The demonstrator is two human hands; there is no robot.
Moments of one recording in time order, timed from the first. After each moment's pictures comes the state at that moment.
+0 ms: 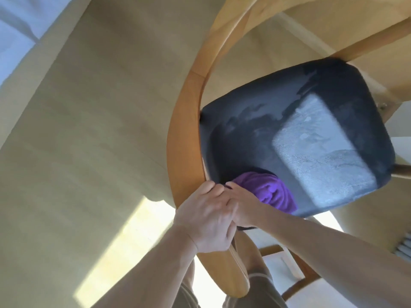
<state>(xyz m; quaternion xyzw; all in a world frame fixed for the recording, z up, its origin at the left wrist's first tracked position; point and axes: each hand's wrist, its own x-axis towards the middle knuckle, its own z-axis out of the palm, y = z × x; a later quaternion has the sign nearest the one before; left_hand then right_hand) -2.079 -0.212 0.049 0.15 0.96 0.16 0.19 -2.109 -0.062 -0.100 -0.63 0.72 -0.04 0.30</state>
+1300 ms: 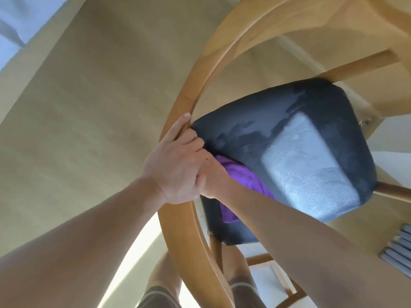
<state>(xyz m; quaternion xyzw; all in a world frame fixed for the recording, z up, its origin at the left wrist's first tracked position) -2.180 -0.282 0.052 0.14 0.98 0.08 0.13 -2.190 -0.161 -0.082 -0.50 0.82 -0.03 0.27</state>
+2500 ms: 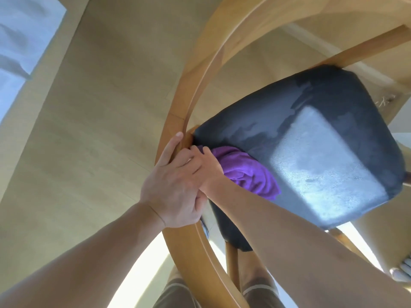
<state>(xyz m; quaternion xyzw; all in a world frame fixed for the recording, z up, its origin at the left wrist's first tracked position) -2.182 -0.286 0.049 0.13 0.97 0.07 0.17 -2.224 -0.201 -0.067 -0.44 0.84 -0.05 0.33</state>
